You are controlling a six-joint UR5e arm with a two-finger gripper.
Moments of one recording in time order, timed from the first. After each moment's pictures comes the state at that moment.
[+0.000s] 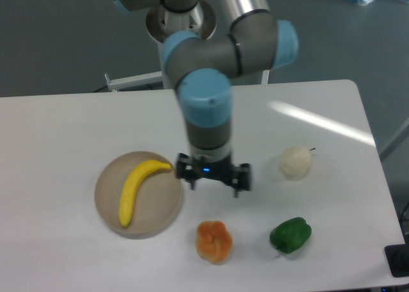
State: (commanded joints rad) arm 2.03 -1.94 -1.54 -1.18 1.57 0.49
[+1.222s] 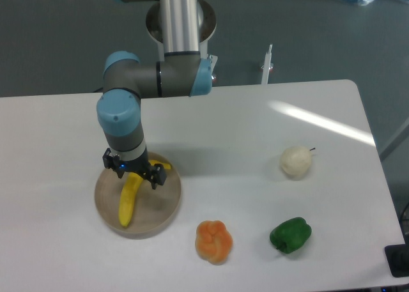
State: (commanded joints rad) arm 1.85 -2.00 -1.82 -0.83 1.56 0.41
